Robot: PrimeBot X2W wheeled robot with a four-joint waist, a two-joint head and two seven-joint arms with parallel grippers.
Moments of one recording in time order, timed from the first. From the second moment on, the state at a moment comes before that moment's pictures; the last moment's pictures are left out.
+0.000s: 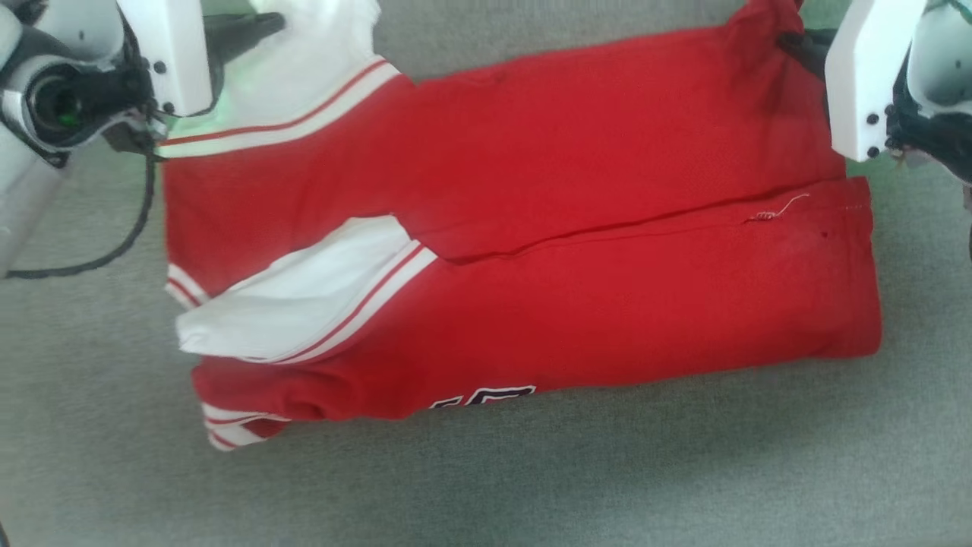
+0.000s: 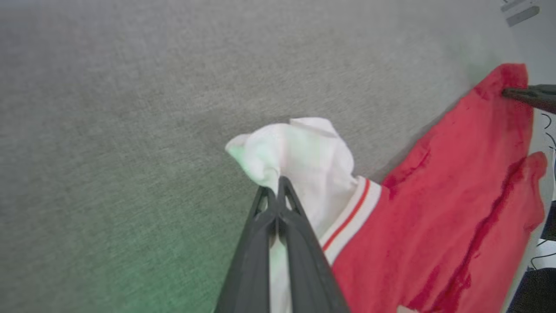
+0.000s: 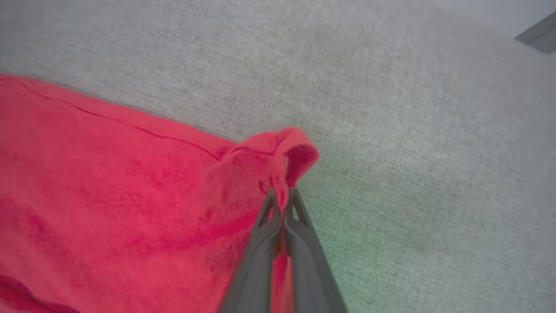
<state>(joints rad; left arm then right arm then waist) -1.42 0.68 -1.11 0.60 -1.51 -0.13 0.52 -1.07 -0.52 0.52 0.40 0.72 0.13 0.74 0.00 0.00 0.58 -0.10</state>
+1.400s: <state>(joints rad) -0.75 0.80 -1.27 0.18 -1.41 -0.13 -0.06 -0.35 -0.71 0.36 0.20 0.75 0.13 0.51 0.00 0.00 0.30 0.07</state>
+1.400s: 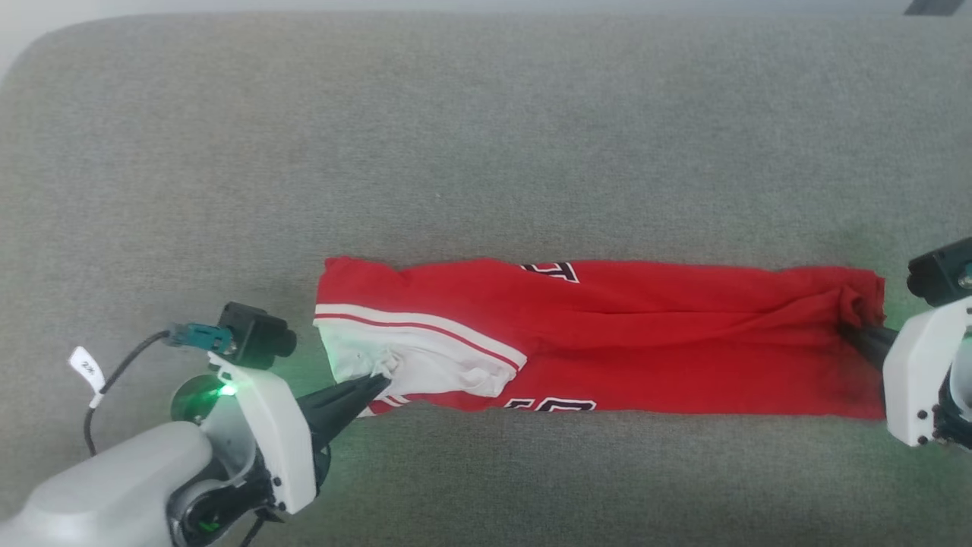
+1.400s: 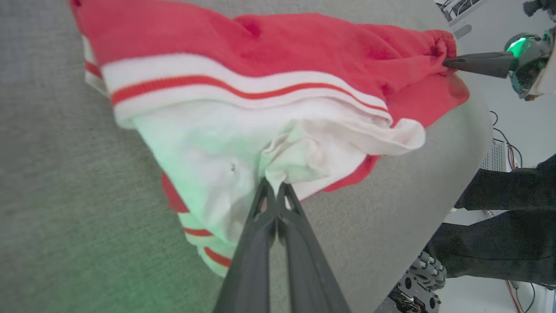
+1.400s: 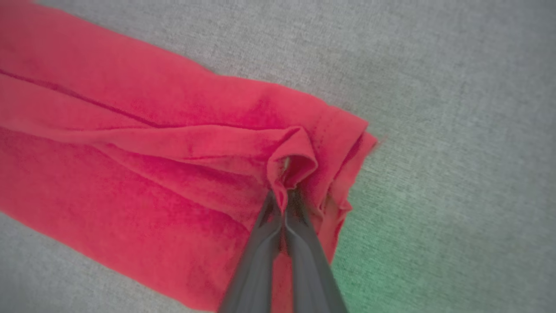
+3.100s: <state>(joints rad) -0.06 0.29 -0.14 0.20 -0.34 -0.10 -0.26 -0.17 -0.55 -0.05 0.43 0.74 0.13 0.66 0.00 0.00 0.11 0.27</state>
